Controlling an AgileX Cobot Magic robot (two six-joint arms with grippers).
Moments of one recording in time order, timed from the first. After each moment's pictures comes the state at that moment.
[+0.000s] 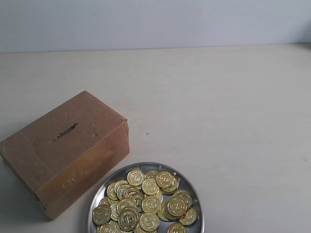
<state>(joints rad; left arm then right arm) -0.03 0.00 0.00 -0.37 0.37 0.44 -0.12 0.01 0.00 0.18 0.34 -0.23</state>
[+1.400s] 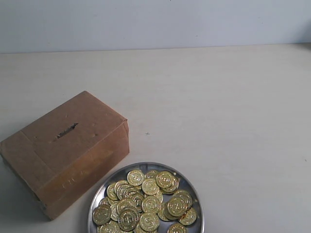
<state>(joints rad) -0.03 0.00 0.00 -0.37 0.37 0.44 0.03 0.01 0.00 0.18 0.34 -0.23</state>
